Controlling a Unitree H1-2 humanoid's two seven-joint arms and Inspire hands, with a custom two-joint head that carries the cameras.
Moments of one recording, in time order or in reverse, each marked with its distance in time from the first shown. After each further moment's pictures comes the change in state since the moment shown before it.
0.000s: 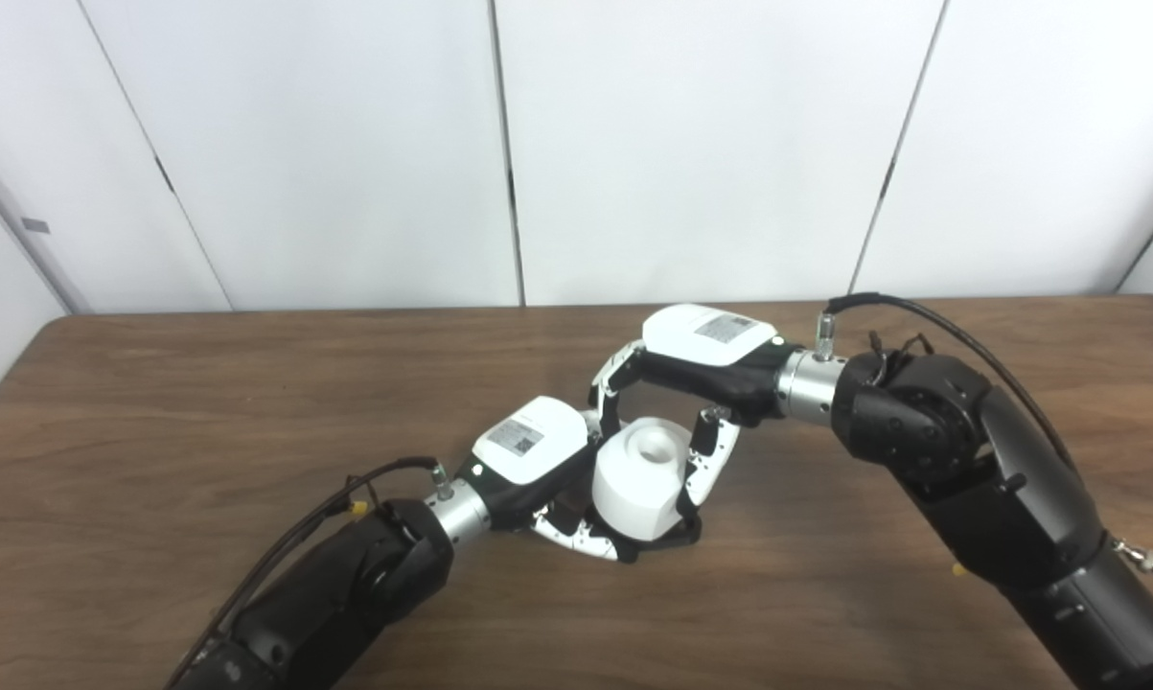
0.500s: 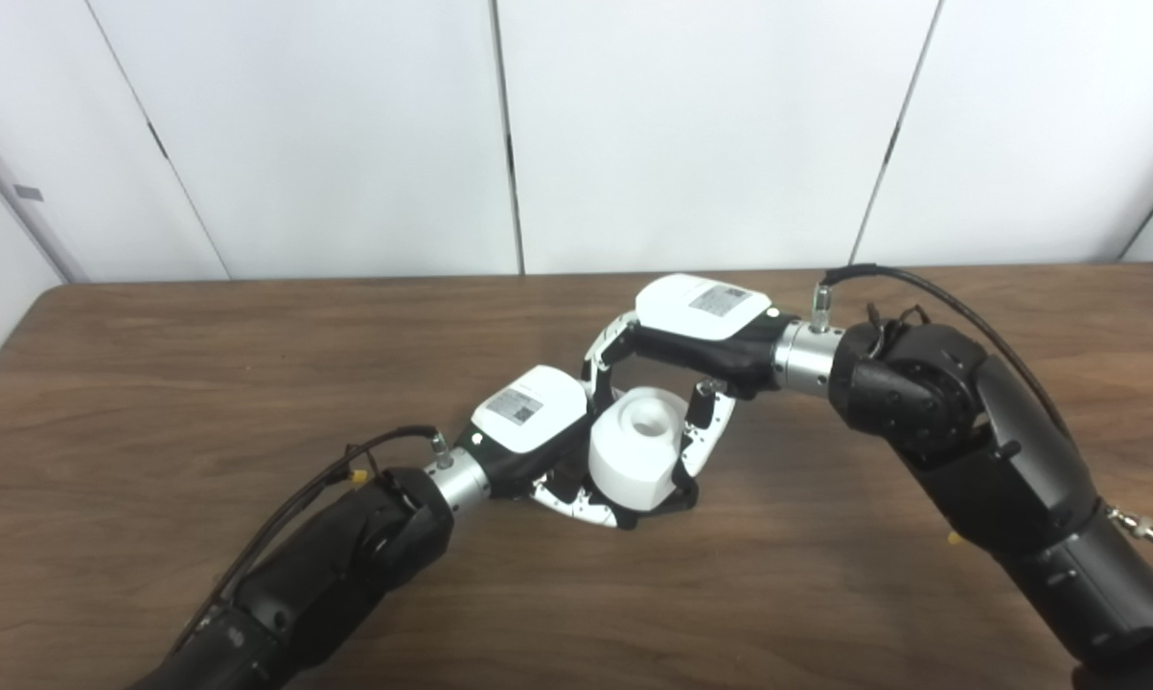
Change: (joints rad) left arm 0.003 -0.001 0.004 0.000 0.008 0.002 -0.003; right arm 0.001 0.005 0.012 0.018 -0.001 -0.056 -0.020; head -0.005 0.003
